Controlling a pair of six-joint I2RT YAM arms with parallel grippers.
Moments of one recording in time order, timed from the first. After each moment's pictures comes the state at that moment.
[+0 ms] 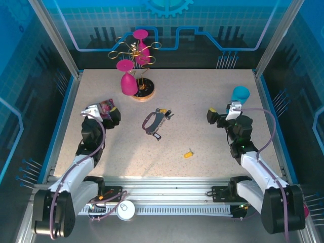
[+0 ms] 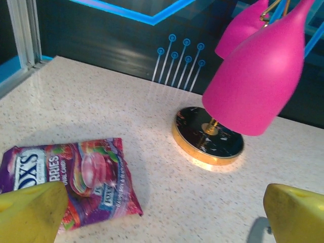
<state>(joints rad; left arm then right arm) -0.03 0.91 0.34 0.36 -0.06 -0.33 0.09 0.95 0.39 0.37 -0.11 0.16</state>
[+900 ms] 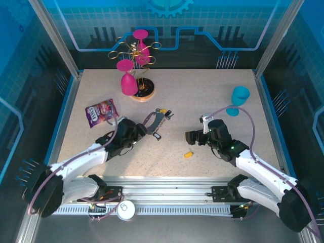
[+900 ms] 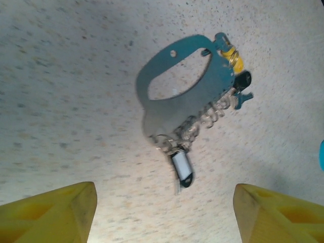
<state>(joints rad) -0.57 1.19 0.62 -0.24 -0.15 -1.19 0.55 0.94 0.52 -0.23 0.04 0.32</state>
